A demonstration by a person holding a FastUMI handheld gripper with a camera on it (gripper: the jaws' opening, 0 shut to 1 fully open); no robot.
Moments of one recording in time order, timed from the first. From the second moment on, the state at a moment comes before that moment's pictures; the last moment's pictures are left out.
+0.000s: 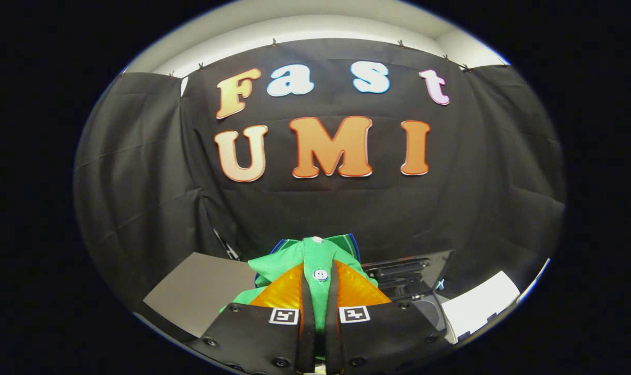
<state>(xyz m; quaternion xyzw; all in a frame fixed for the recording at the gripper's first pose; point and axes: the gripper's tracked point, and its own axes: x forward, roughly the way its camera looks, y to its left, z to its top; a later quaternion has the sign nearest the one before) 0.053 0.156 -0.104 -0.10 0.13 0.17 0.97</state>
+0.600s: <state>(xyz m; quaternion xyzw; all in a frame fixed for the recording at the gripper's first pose) 0.120 0.011 -0.133 -0.10 0.17 0.09 0.98</state>
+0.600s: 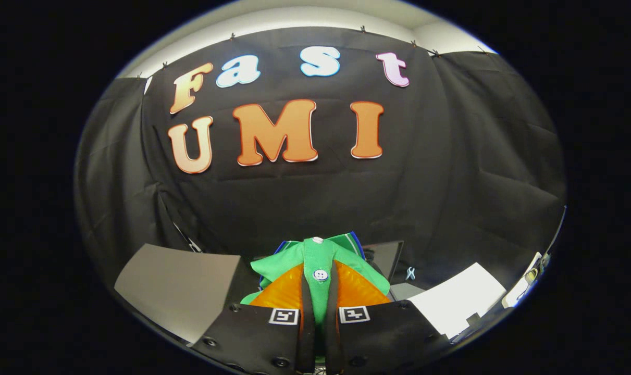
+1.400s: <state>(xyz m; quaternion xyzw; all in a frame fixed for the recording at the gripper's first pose) 0.182 -0.050 -0.321 -0.12 0.31 0.12 0.93</state>
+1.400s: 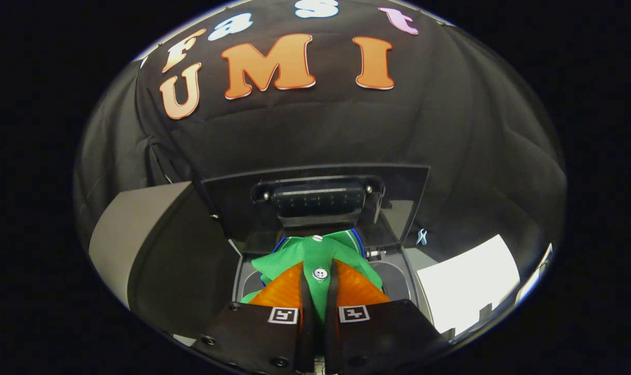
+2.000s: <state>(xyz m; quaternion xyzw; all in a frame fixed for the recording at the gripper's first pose) 0.202 -0.083 -0.435 -0.13 0.40 0.11 0.90</state>
